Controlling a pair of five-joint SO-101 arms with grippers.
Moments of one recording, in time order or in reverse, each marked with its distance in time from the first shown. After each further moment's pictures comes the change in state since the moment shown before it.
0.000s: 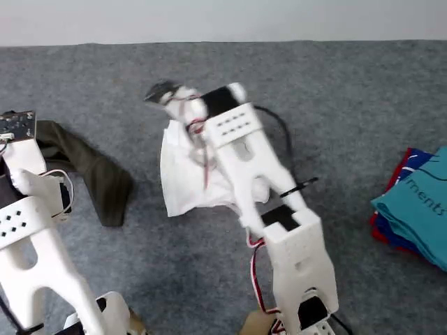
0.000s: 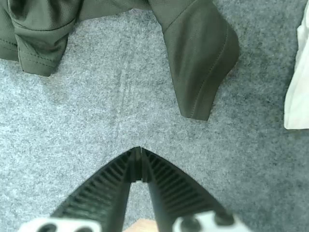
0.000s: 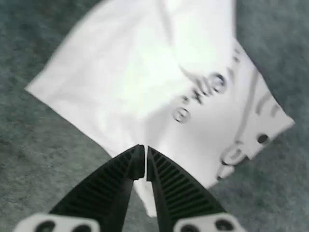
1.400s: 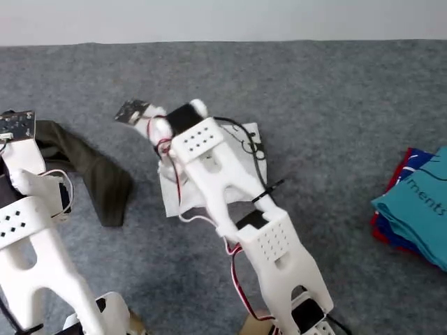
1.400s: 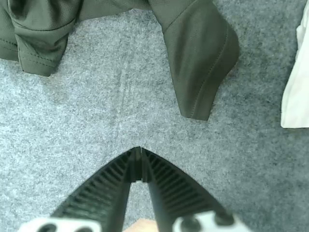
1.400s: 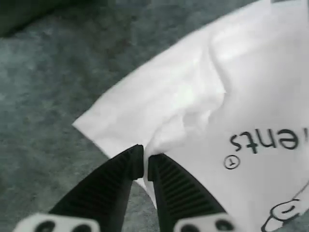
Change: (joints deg) left arm 0.0 0.0 0.0 0.0 0.0; right arm -12.4 10.2 -7.8 0.0 -5.6
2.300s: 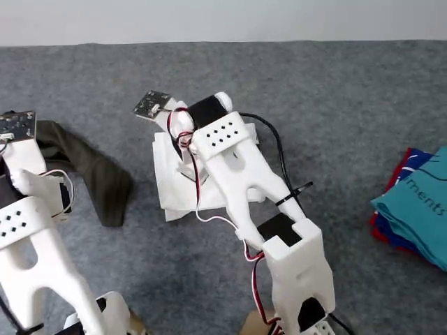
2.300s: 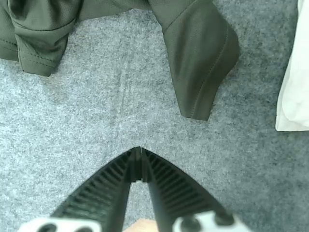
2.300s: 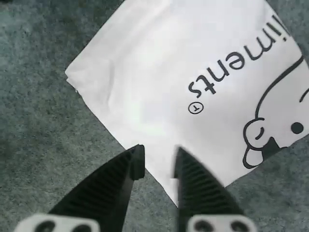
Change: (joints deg) left arm 0.0 0.0 0.0 0.0 0.0; right arm 5.2 -15.8 17.1 0.2 0.5
